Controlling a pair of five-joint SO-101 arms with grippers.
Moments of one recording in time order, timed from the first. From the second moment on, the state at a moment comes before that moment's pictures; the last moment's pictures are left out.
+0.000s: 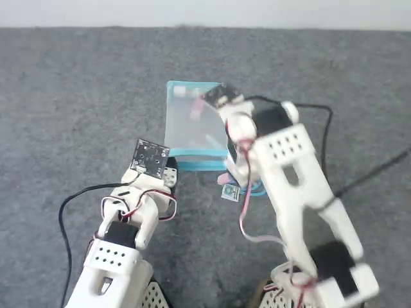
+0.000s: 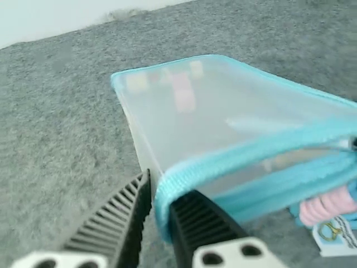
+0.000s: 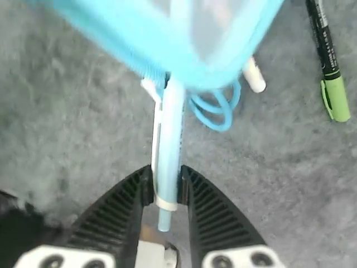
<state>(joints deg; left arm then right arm) 7.9 -67.8 89.5 23.0 -1.5 -27.0 -7.6 1.9 100.0 12.7</state>
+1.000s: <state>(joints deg) 14.3 -67.8 89.5 23.0 -1.5 -38.0 -3.4 -14.8 100.6 10.5</state>
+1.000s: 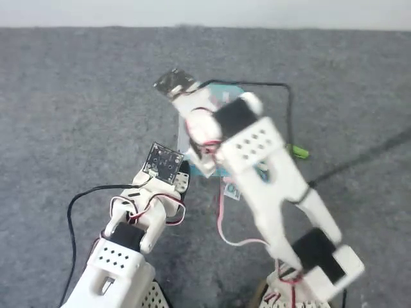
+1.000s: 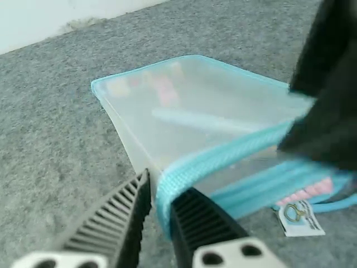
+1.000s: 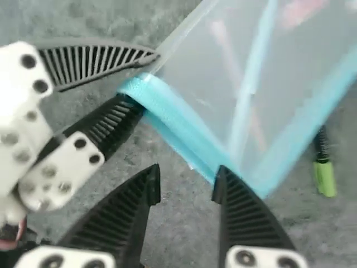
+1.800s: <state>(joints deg) -3.9 -67.7 87.6 23.0 2.1 -6.1 -22.5 19.9 92.7 21.1</state>
